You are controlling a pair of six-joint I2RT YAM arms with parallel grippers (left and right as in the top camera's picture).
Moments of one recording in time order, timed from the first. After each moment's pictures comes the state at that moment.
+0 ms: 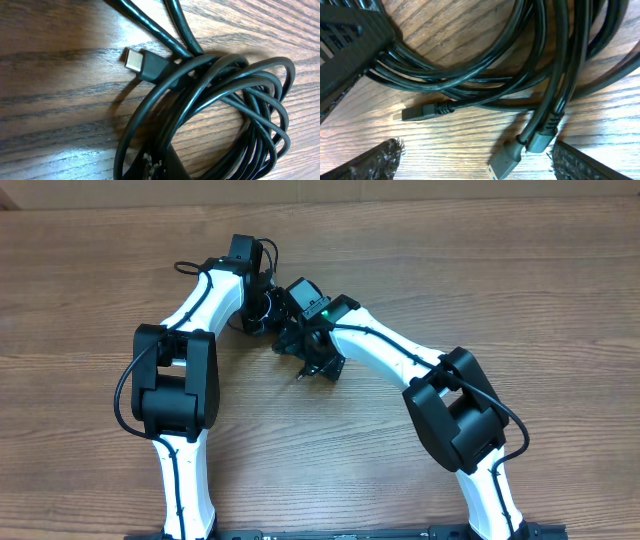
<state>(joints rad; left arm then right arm) -0.17 2.26 1.69 -0.82 0.40 -0.44 0.69 2.22 1.69 -0.77 -0.17 1.13</state>
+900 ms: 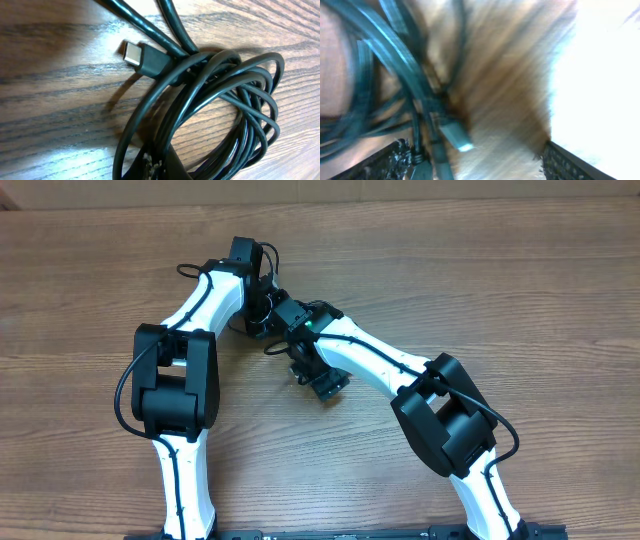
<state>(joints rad) -0.17 2.26 1.67 -0.83 0.47 -0.44 0.75 2.24 1.71 -0.97 0.03 1.71</state>
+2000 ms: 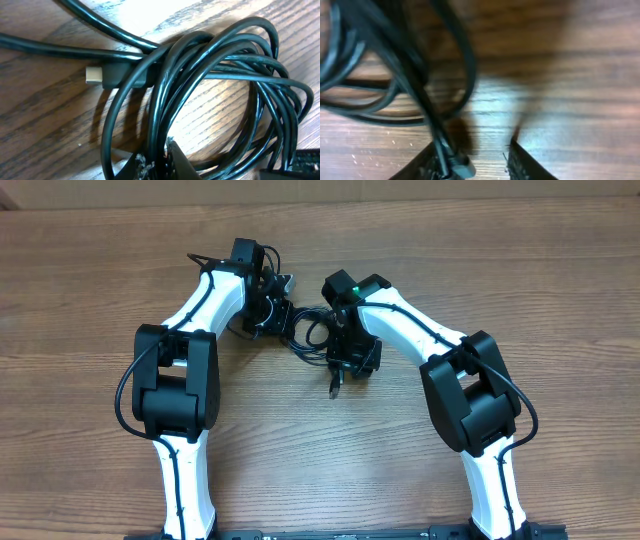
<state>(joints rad) -0.17 2.26 1.67 -0.87 0.44 0.05 0.53 2.26 1.71 -1.10 -0.22 0.65</state>
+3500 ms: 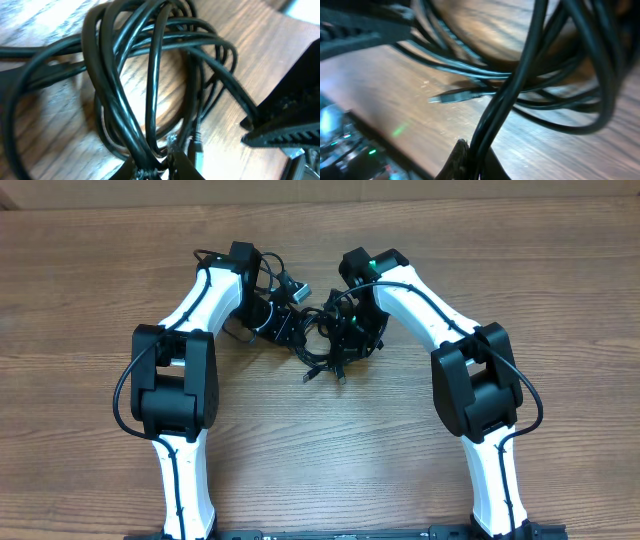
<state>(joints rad) -0.16 2.26 1.70 -1.03 0.68 0.45 0.45 2.32 1.89 -1.27 -0.57 0.11</state>
